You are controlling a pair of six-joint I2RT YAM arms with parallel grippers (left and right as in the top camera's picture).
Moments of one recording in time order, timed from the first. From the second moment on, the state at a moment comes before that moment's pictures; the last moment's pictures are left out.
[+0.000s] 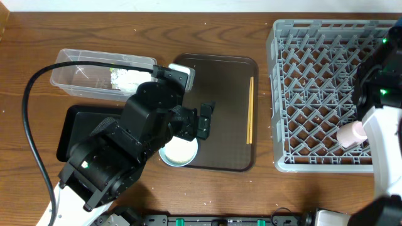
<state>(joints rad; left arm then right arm) -0.69 1.11 1.47 -0.98 -0.09 -0.36 -0.19 1.48 1.19 0.06 1.09 -0.44</state>
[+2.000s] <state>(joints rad) -0.69 0.93 1.47 -1.33 -0.21 -0.35 0.54 1.46 1.20 -0.59 0.56 0.00</state>
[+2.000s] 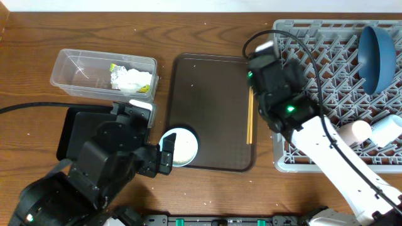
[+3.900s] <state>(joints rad) -0.69 0.94 1.47 -1.36 -0.22 -0.38 0.50 1.89 1.19 -0.60 0.12 0.49</state>
